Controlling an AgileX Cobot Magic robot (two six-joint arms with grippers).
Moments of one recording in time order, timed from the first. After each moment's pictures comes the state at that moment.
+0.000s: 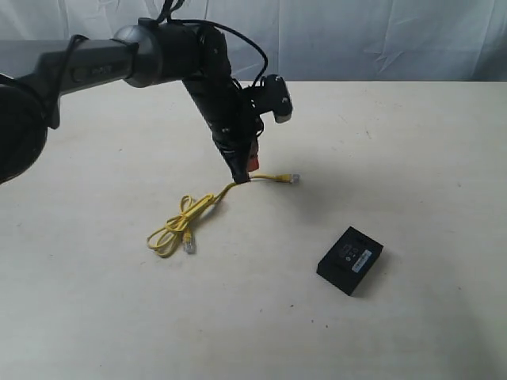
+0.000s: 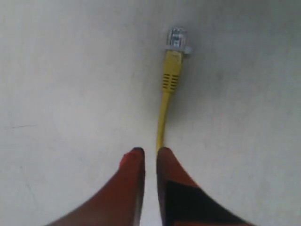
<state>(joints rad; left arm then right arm) -0.55 2.35 -1.90 -0.27 0.92 1.06 0.00 0.01 0.00 0.01 0.37 0.02</state>
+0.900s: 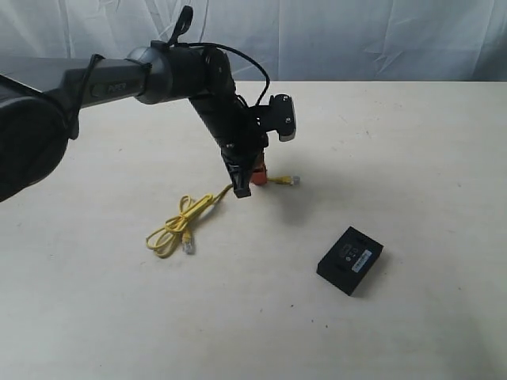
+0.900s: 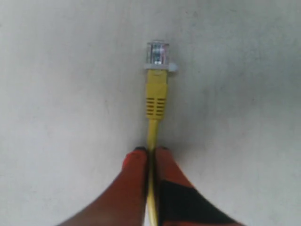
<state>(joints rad) -0.55 2.41 -1.90 -0.37 0.88 1.24 0.00 0.01 0.00 0.01 0.37 0.02</state>
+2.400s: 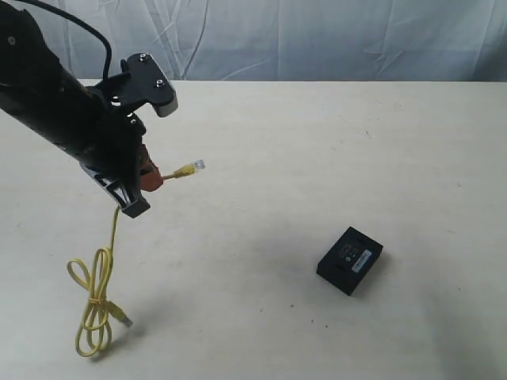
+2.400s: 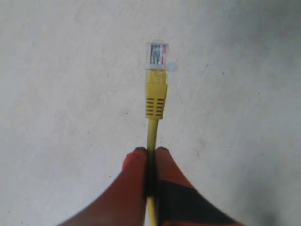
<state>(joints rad) -0.45 1.57 -1.05 -0.32 0.74 0.86 0.00 0.01 0.00 0.03 -0.22 0.02</state>
